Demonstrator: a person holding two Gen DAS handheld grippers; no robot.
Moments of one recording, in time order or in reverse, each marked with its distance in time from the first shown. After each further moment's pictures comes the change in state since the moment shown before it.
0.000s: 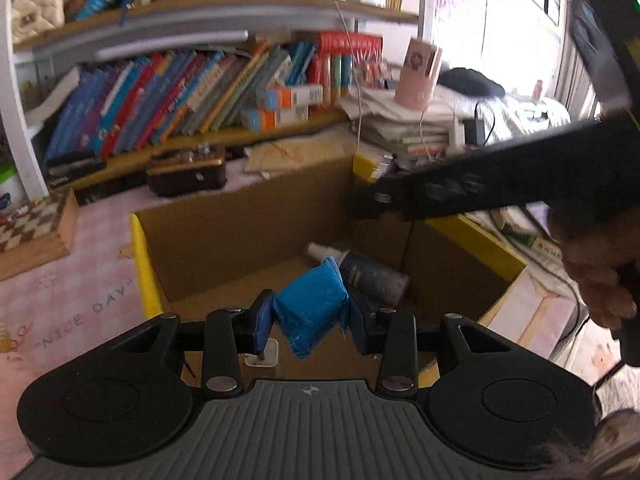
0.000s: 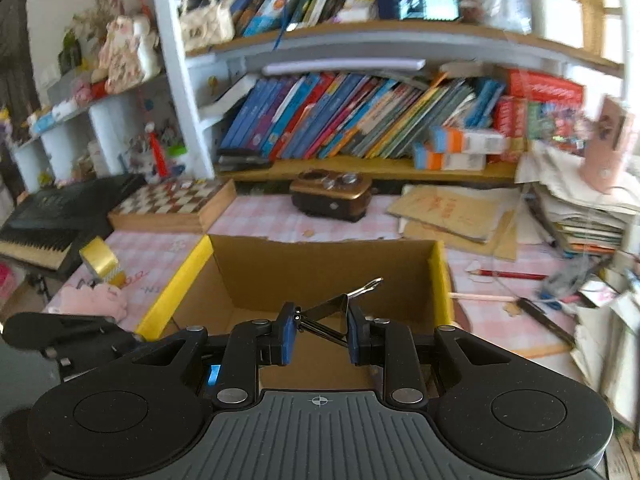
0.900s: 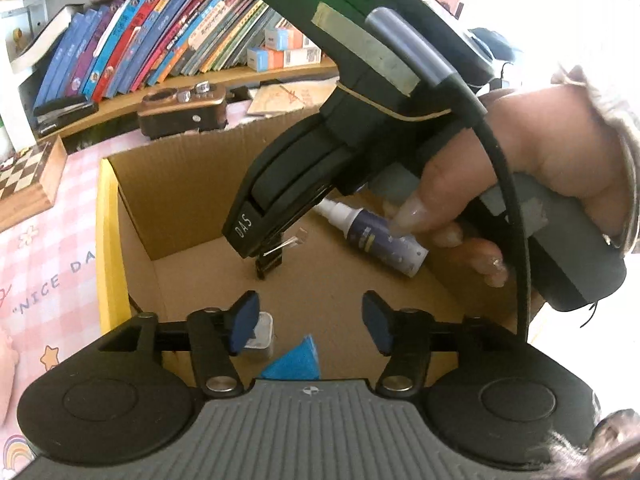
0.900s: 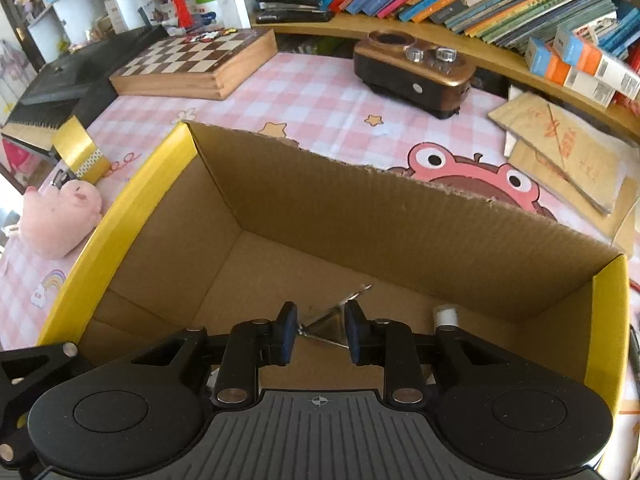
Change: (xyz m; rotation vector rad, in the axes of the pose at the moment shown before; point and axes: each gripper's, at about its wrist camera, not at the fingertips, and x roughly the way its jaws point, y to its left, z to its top) left arm 0.038 0.002 0.003 -0.059 0.152 0.007; right arm 0.131 0.019 0.018 -0.149 0.404 0.107
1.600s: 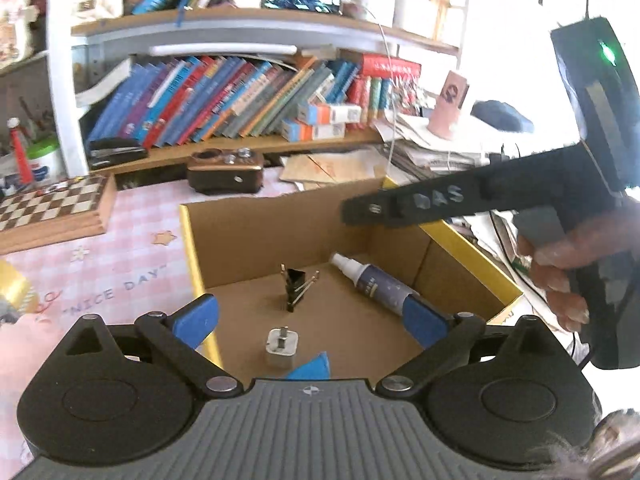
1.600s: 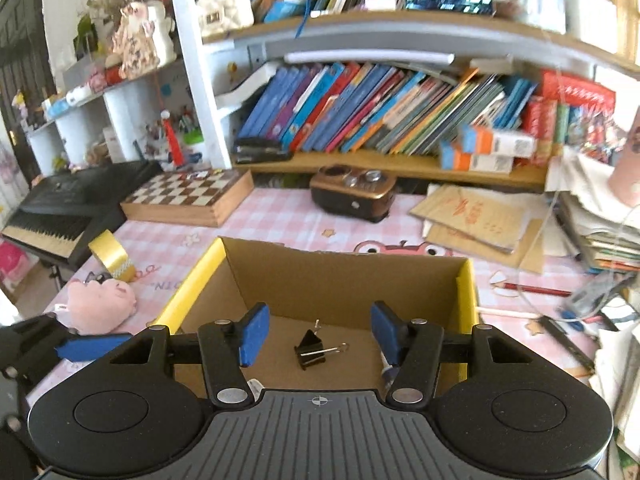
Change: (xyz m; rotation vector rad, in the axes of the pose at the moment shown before) left arm -0.084 0.012 -0.017 -0.087 -0.211 0.053; right arm -0.123 0.008 -0.062 0.120 -0.419 -0.100
